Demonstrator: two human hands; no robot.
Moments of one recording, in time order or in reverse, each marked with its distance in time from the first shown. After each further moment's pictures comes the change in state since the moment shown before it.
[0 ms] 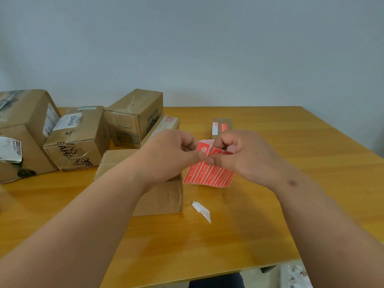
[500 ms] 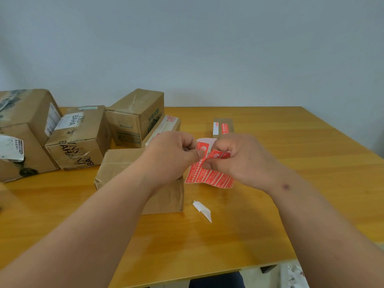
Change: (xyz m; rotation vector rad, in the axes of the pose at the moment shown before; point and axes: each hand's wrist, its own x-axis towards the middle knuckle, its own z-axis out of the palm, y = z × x) left_hand 0.001 -0.006 0.009 -0.069 0.088 -0.047; right_hand -0.003 -0.006 0.007 -0.120 -0.035 -0.001
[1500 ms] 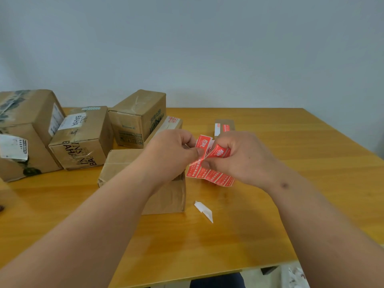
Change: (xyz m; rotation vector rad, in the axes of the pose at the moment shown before) left_hand -0.004 0.006 -0.005 0.011 0.037 -0.012; right_hand 0.001 -0.012 -0.003 -0.082 0.004 0.021
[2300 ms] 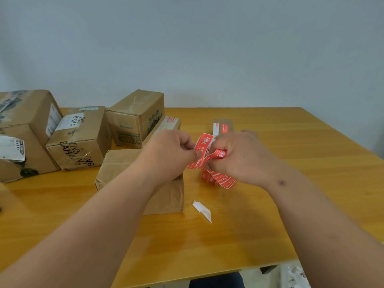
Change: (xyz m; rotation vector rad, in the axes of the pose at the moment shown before) left_hand 0.003 -0.003 0.005 0.029 0.051 0.002; right_hand 0.005 0.008 0.002 -0.142 0.012 -0.055
